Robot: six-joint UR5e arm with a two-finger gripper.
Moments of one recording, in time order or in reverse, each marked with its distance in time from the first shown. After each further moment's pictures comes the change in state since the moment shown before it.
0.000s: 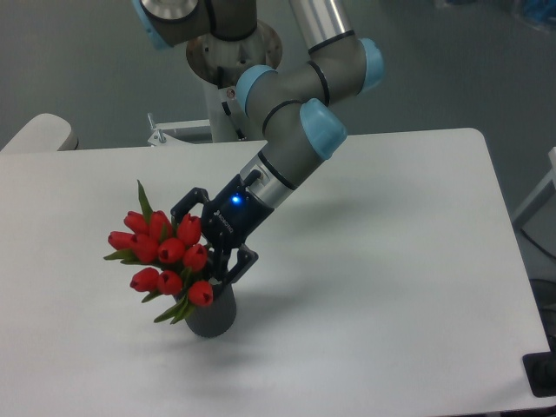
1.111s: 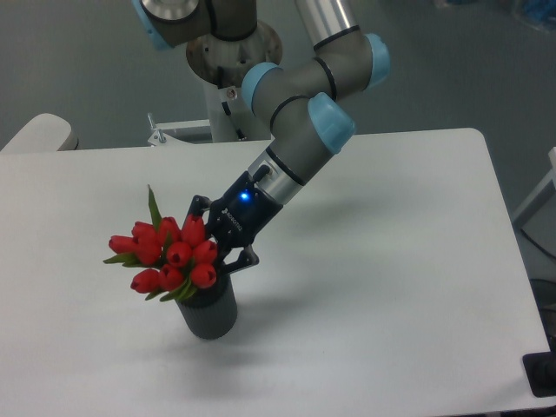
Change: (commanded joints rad) arm 0.040 0.021 0.005 0.002 -0.066 -0.043
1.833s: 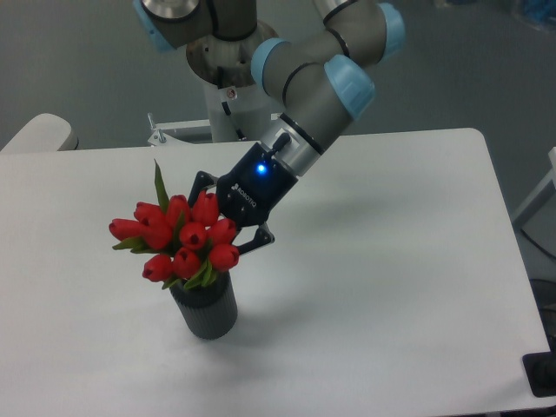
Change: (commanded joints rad) arm 0.021 0.077 0.097 0.000 -0.034 -0.255
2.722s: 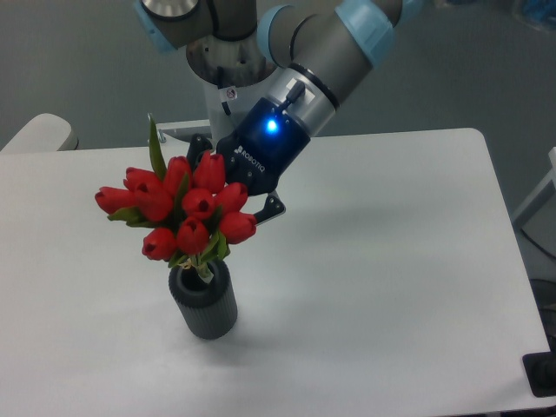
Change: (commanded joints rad) arm 0.023 0.022 0.172 -0.002 -0.035 -0.236
